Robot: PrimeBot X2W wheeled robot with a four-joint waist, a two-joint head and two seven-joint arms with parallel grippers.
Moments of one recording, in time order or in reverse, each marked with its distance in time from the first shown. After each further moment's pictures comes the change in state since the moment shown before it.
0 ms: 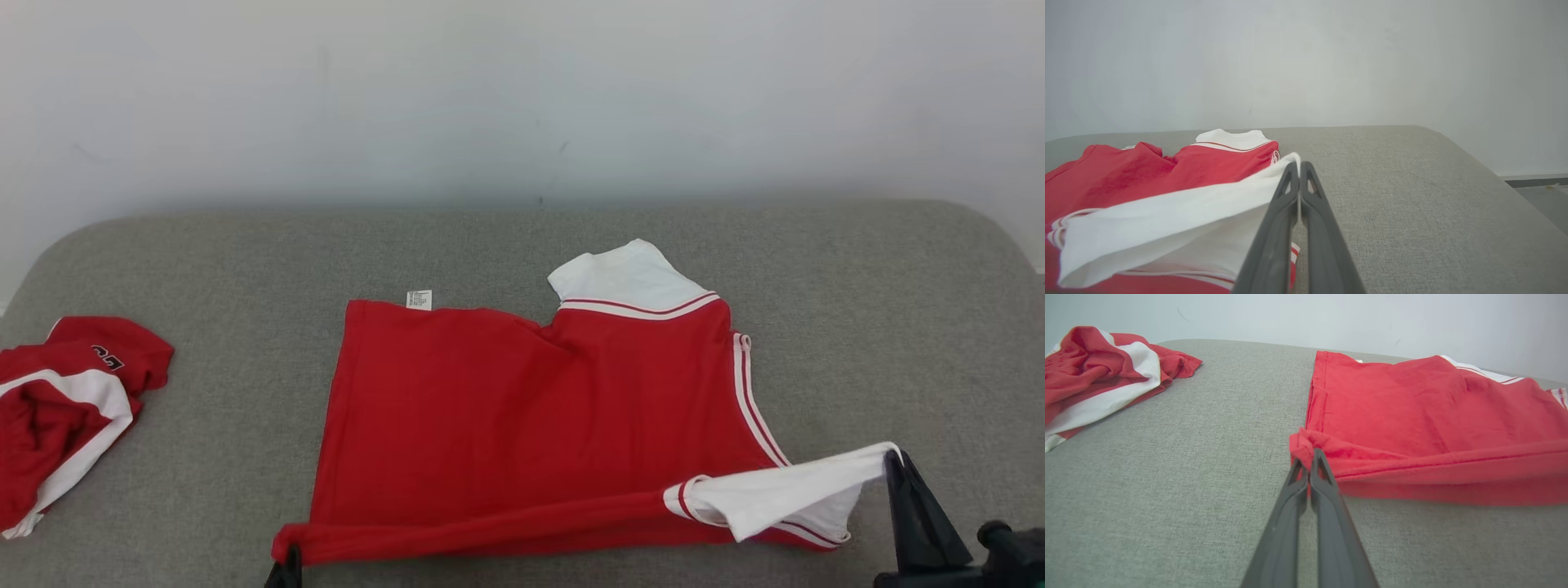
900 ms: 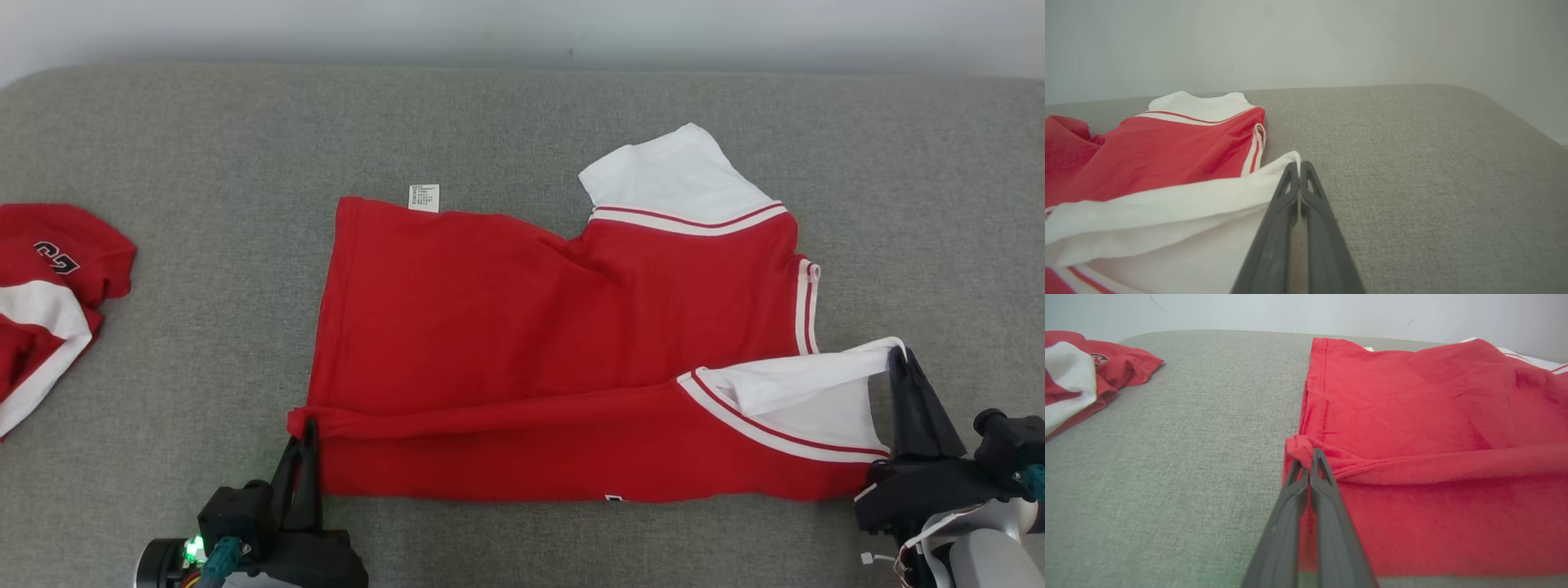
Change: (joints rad) left arm -0.230 0.001 -0.057 0.022 0.027 0.035 0.000; right arm -0.294 -0.004 -0.011 0.203 -0.018 0.000 0.000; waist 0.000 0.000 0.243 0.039
